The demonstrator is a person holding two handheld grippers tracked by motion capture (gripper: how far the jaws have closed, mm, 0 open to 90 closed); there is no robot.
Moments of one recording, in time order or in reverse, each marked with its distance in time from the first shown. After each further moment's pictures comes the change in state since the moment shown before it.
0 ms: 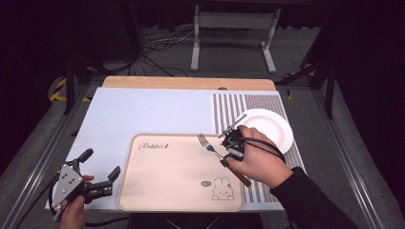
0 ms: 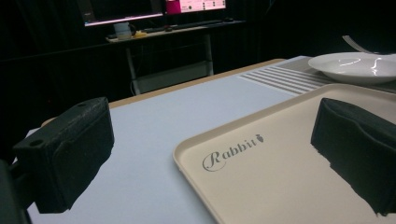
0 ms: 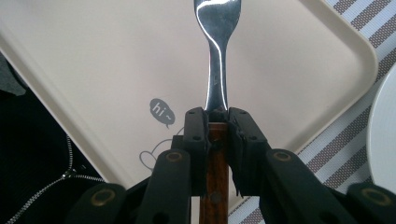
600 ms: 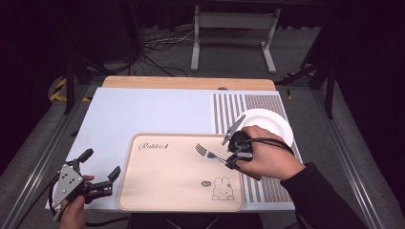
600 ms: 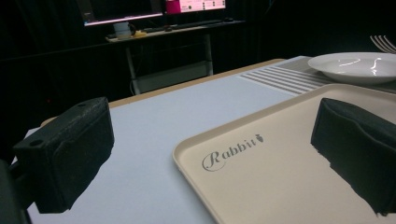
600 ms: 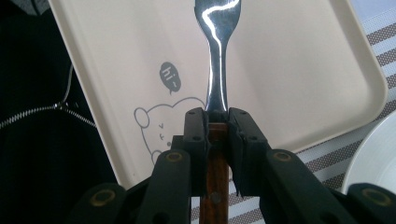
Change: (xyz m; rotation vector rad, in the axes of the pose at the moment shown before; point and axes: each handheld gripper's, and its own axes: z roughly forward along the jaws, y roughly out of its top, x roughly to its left) left arm 0.000 0.000 0.000 0.000 0.000 -0.007; right arm -0.013 -0.004 -0.010 0.046 0.087 -0.338
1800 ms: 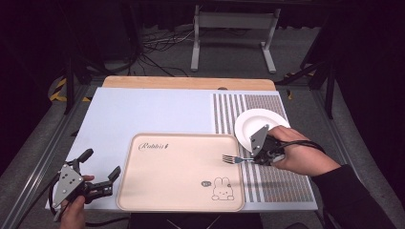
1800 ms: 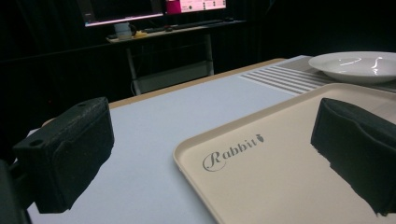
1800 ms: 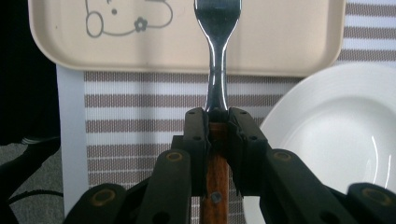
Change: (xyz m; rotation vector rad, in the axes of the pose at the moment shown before) left arm -0.001 0.000 0.000 -0.002 0.003 0.003; right arm -0.038 -0.059 -0.014 0.106 -0.082 -0.453
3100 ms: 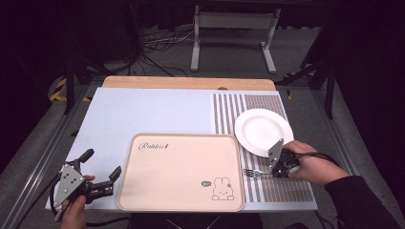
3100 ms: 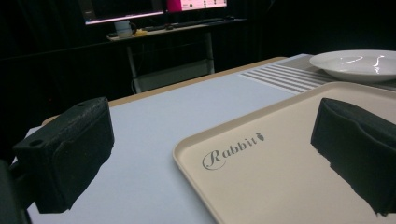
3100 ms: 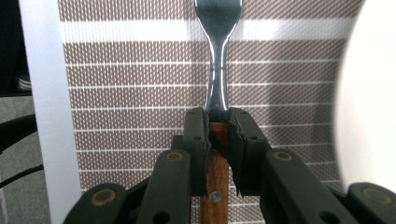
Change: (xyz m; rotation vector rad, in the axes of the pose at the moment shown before) left arm -0.001 -0.001 0.001 0.009 0.002 0.000; right arm 0.008 -0.078 0.046 0.079 0.101 0.044
